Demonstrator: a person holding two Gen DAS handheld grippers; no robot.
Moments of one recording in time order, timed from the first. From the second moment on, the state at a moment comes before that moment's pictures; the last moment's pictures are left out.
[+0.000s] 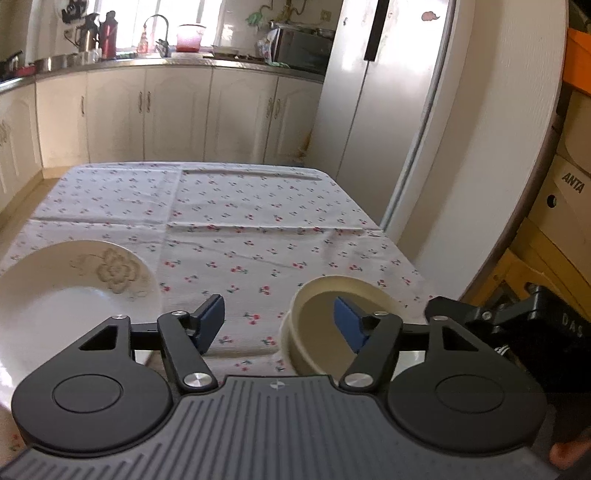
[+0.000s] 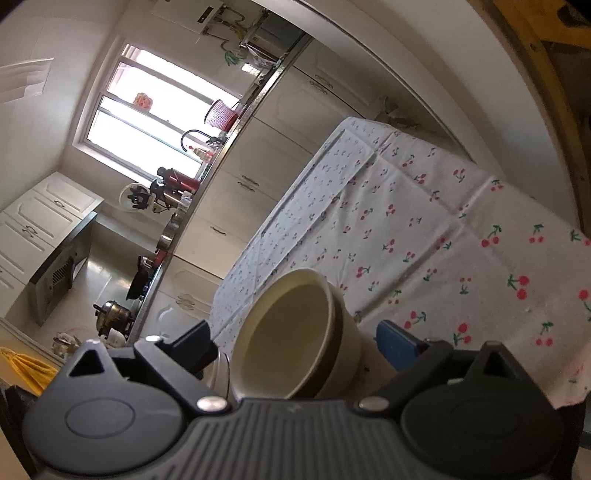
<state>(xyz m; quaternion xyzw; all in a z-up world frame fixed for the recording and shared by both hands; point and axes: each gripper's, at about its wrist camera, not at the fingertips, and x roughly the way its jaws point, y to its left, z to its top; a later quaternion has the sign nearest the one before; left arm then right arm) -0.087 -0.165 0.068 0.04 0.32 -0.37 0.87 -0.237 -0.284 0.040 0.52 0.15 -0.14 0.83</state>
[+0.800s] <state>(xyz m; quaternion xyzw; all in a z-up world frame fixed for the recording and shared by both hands) -0.064 -0.189 0.025 0.01 0.42 -0.40 0.82 -0.237 -0.281 0.022 0.57 0.15 -0.12 0.80</state>
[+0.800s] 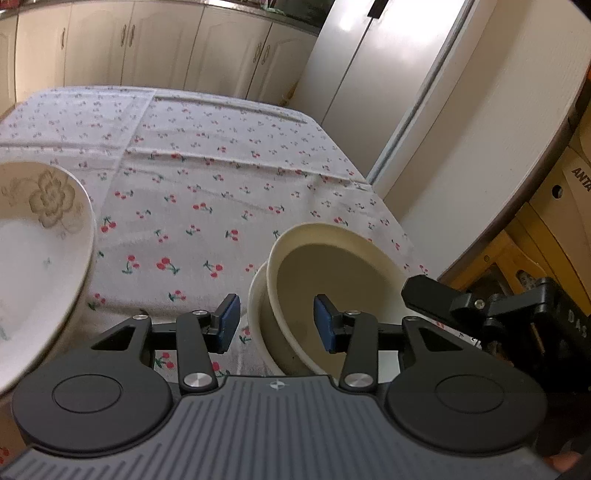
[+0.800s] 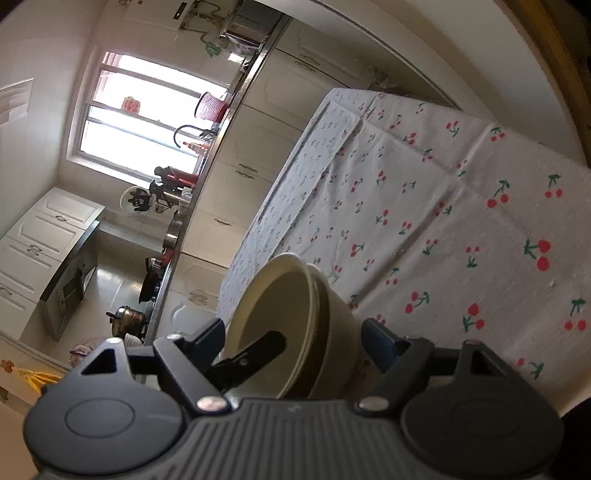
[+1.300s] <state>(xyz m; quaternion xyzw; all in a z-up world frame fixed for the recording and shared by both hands) -0.066 -0.185 0.013 0.00 0.42 -0.40 0.81 -0.228 -0.274 0.027 0.55 0.16 -0.12 0.81</state>
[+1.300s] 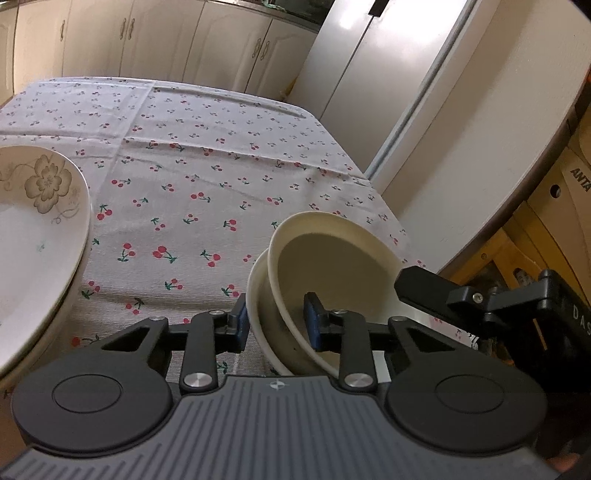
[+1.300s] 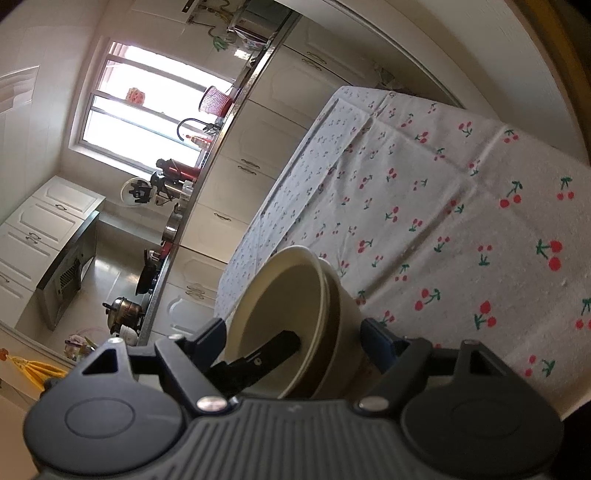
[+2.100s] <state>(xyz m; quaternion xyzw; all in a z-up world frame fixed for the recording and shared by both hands) -0.062 -0.147 0.060 -0.02 0.37 -0.38 0.85 -0.198 -0.251 0.058 0.54 0.16 -0.07 0.82</state>
